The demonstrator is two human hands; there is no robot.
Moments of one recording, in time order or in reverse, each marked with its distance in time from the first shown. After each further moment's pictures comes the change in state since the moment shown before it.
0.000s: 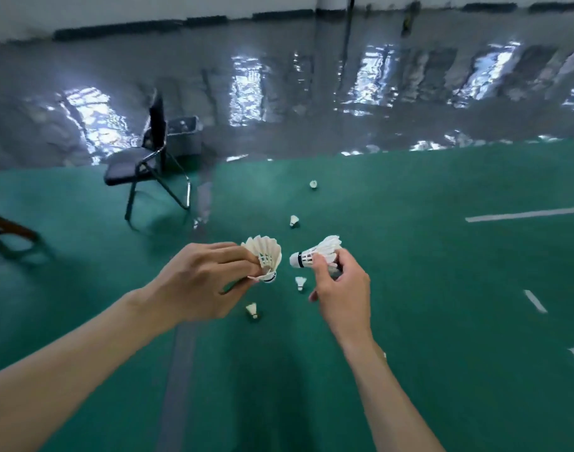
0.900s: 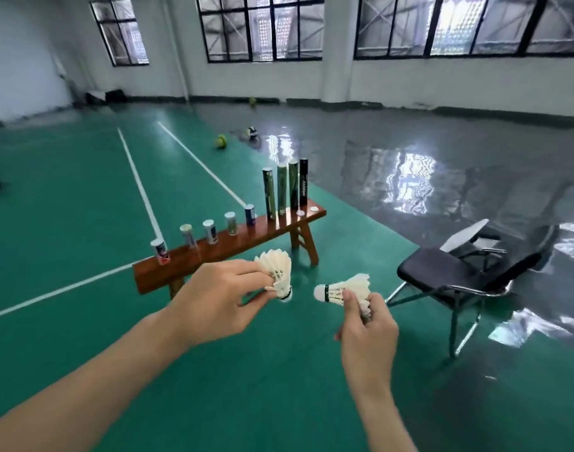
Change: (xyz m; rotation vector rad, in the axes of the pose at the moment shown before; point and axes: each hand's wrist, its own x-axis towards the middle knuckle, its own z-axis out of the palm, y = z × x) left_hand -0.311 -0.451 -0.347 0.623 0.102 -1.021; right_hand 0.139 -0.239 0.753 0.351 -0.857 -0.218
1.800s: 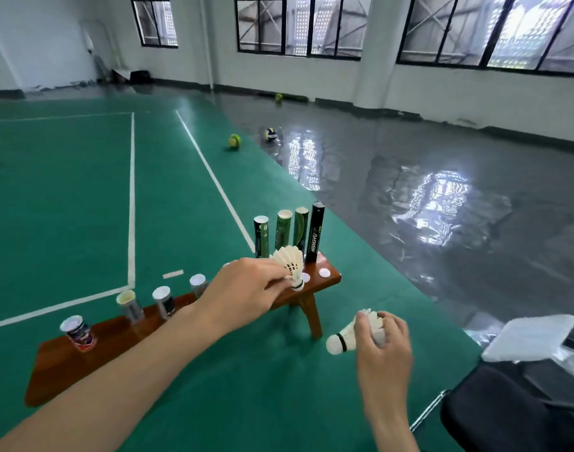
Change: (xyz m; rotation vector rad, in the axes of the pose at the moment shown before) left_hand 0.441 -0.505 0.253 0.024 -0.062 -0.435; right_hand 0.629 0.167 0.260 -0.160 -0.027 0.016
